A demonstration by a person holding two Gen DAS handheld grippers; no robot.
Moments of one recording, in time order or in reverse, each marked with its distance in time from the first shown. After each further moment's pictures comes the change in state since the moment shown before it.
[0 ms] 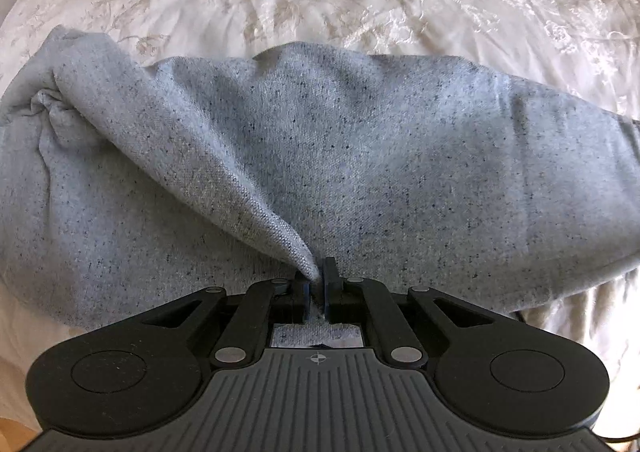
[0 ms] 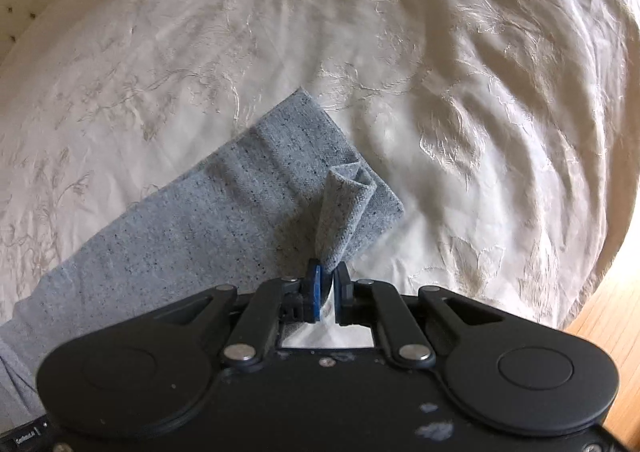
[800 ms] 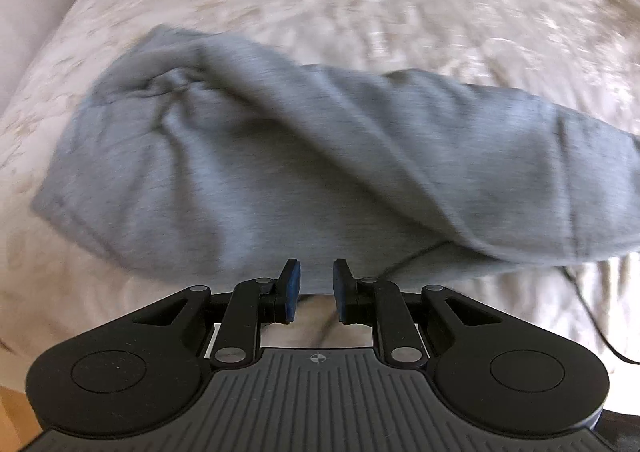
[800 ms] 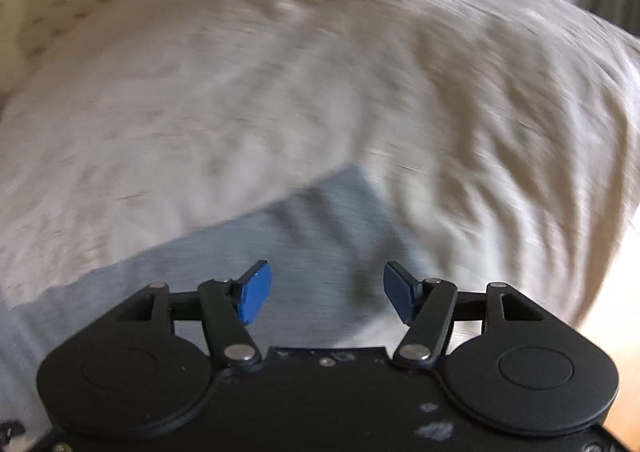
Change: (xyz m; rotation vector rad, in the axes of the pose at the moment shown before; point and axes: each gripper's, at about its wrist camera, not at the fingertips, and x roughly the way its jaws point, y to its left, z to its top) left arm -0.065 0.086 -0.037 -0.062 -0.071 0.097; right arm -0.068 0.048 -0.009 -0.167 -0.186 0.056
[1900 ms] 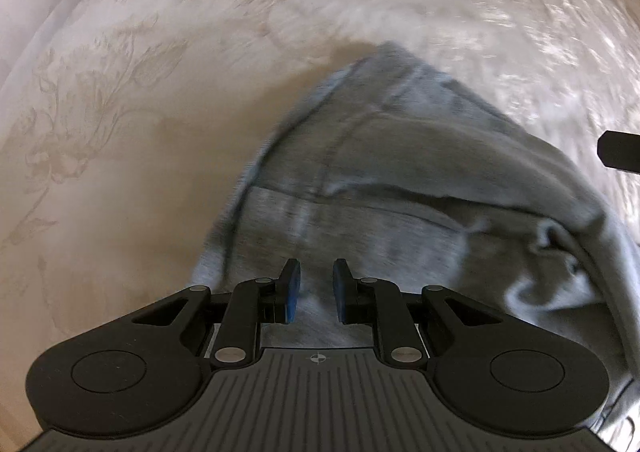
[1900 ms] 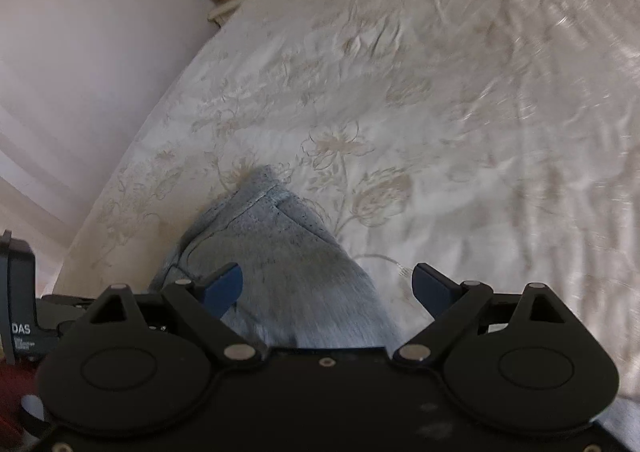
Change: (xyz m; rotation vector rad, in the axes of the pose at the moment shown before) left arm 0.128 0.267 0.126 -0.140 0.046 -0.068; right arm 0.107 0.508 -0.032 -0.486 0.276 0.661
